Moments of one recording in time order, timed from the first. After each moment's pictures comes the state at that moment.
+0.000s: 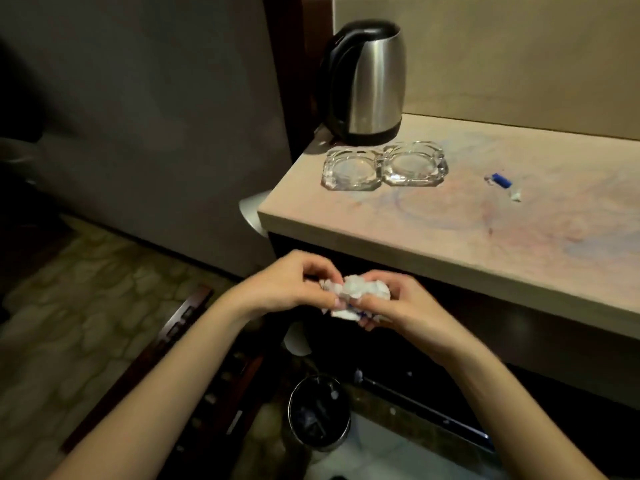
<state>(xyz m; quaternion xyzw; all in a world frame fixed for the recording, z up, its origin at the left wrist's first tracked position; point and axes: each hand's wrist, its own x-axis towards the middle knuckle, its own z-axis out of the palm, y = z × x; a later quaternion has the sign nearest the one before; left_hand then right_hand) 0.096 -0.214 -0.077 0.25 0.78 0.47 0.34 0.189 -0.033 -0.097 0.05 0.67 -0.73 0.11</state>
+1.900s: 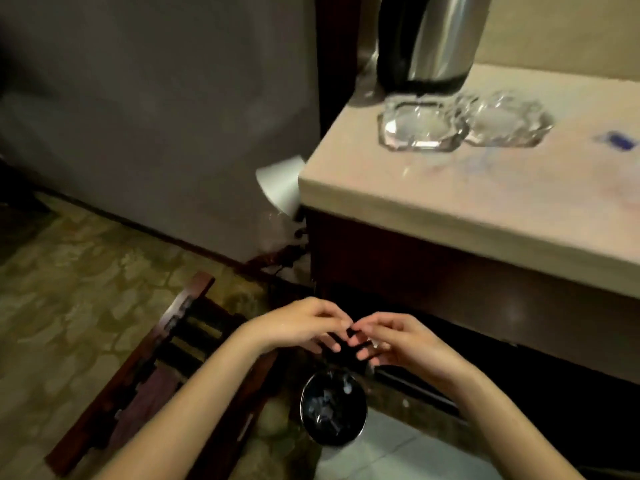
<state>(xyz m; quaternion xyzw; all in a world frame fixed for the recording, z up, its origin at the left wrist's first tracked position) 0.062 -0.275 -0.196 0.15 0.75 0.41 0.50 0.150 -0.092 -0.227 0.14 0.61 -0.75 0.23</state>
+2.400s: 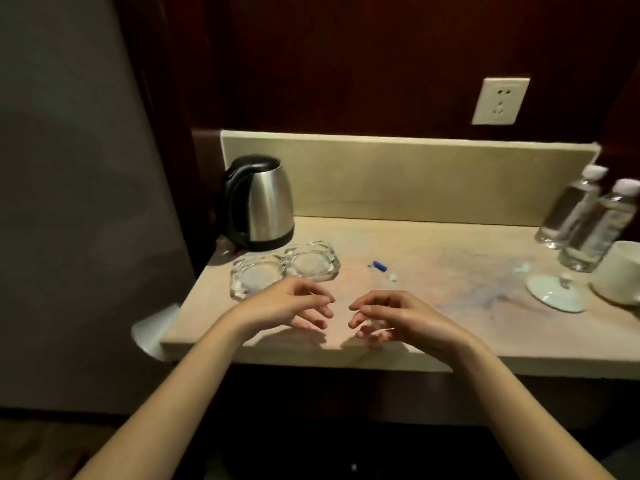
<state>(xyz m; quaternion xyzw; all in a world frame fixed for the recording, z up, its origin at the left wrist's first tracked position) 0.044 -0.100 -0.006 0.35 0.73 0.45 0.39 0.188 0.070 -0.020 0.15 0.72 -0.67 0.02</state>
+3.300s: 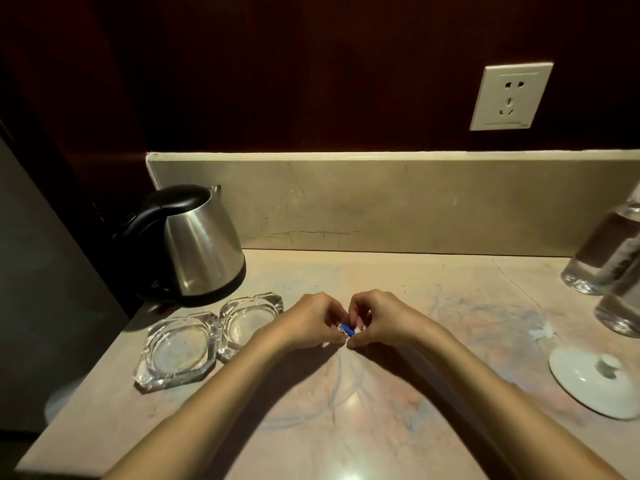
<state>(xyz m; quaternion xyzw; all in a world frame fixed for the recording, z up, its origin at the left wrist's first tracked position) -0.014 0.097 -0.037 0.45 0.83 0.24 0.22 0.077 0.238 -0.046 0.11 0.93 -0.34 0.03</state>
